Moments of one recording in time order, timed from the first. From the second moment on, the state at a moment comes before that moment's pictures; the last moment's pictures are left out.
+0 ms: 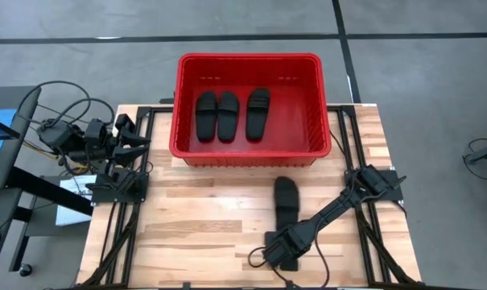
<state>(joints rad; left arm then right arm) -0.54 0.44 0.93 -0.25 -0.55 -0.10 0.62 2.08 1.48 -0.95 0.02 0.64</state>
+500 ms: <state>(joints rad) -0.54 0.44 0.93 -0.26 -0.56 -0.26 0.61 2.09 1.78 -0.83 -0.01 0.66</state>
